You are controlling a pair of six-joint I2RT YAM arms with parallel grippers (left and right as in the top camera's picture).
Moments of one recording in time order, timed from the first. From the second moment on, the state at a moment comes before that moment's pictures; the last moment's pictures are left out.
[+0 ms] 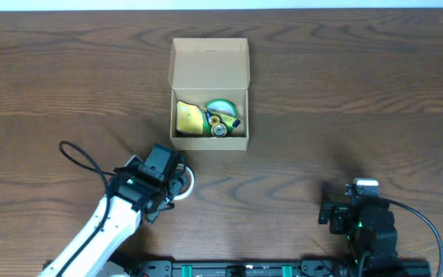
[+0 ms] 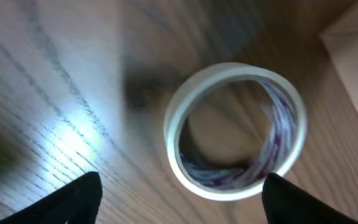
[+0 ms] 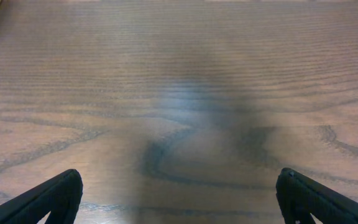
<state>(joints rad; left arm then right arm) -0.48 1.17 0.63 -0.82 -0.06 -1.34 0.14 0.02 0.20 -0.85 0.15 0.10</state>
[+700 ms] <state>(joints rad) -0.48 1.43 0.63 -0.70 0.02 -1.48 0.14 0.02 0.20 -0.85 0.15 0.10</state>
